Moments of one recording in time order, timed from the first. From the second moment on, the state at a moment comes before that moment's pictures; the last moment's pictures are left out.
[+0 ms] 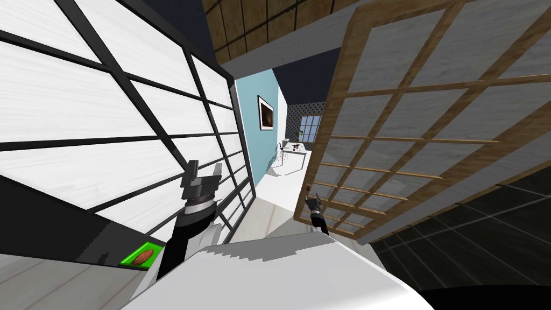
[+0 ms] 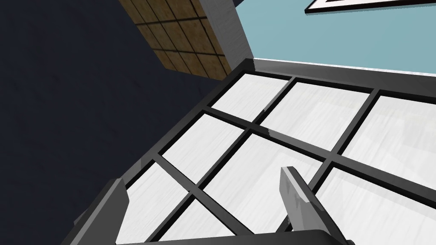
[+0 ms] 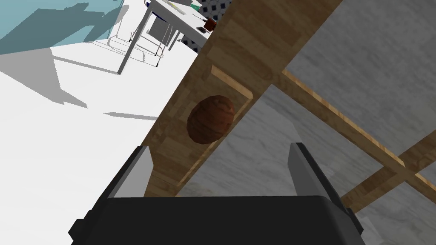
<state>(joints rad) -0.03 -0.17 -0.14 -0.67 -0.25 -0.87 -0.91</state>
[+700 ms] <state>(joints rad) -0.05 -0.14 -0.12 -0.67 -0.33 -0.86 -1.09</state>
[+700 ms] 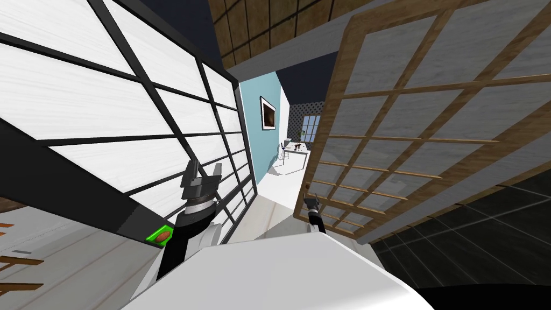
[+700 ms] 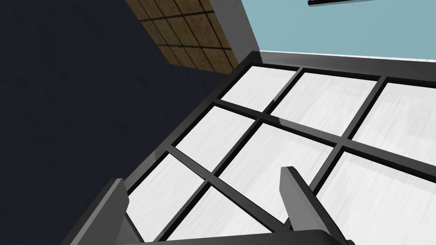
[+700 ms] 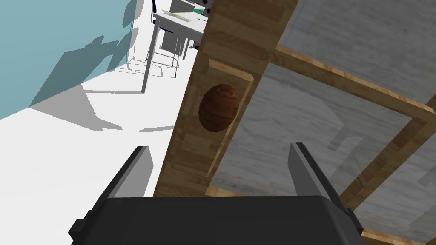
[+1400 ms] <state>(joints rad) -0.07 -0.12 -0.10 -0.67 -0.40 -0.84 -1.27</state>
